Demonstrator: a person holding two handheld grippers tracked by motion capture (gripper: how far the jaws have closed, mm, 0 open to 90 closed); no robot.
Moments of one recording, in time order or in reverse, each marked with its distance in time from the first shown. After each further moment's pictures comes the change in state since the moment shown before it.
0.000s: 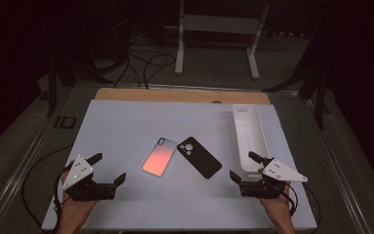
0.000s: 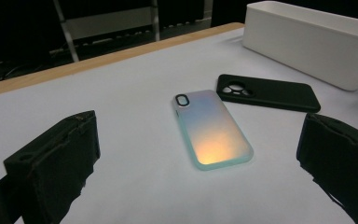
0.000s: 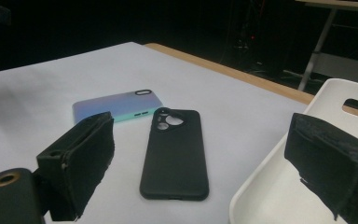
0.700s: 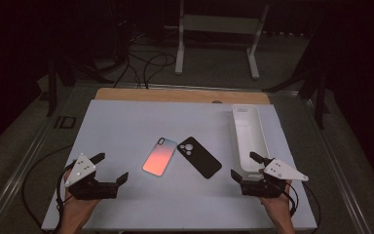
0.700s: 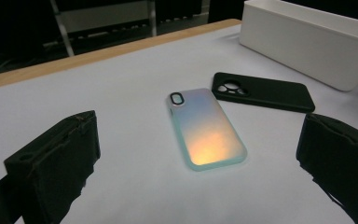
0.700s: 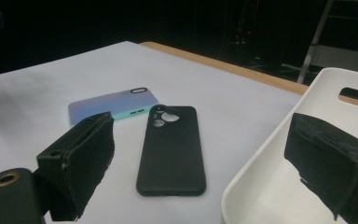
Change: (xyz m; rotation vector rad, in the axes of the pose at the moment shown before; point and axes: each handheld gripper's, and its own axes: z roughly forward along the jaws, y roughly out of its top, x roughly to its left) left arm -0.004 0.007 0.005 0.016 -0.027 -0.020; right arm -0.005 -0.005 0.001 0.011 -0.011 0.036
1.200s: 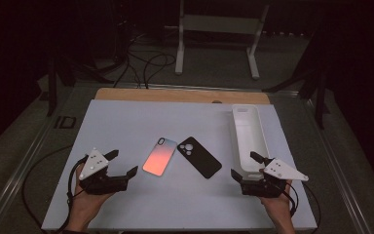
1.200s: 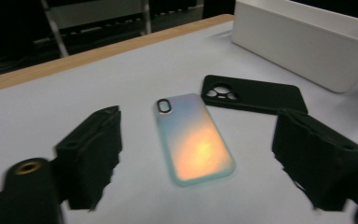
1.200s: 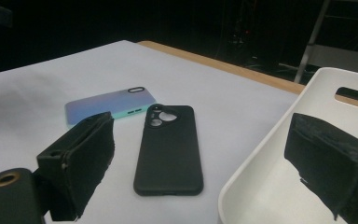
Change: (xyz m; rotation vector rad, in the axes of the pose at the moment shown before) left arm -0.016 0.020 0.025 0.043 -0.030 0.024; right arm 0.000 0.001 0.000 0.001 -0.010 -0.005
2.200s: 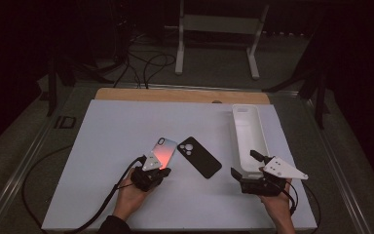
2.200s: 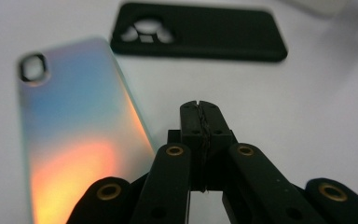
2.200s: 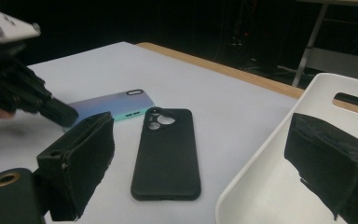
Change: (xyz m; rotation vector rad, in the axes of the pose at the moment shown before) left arm -0.048 -0.026 0.115 0.291 -0.171 0.078; right arm -0.001 0.003 0.002 -0.004 -0.003 -0.012
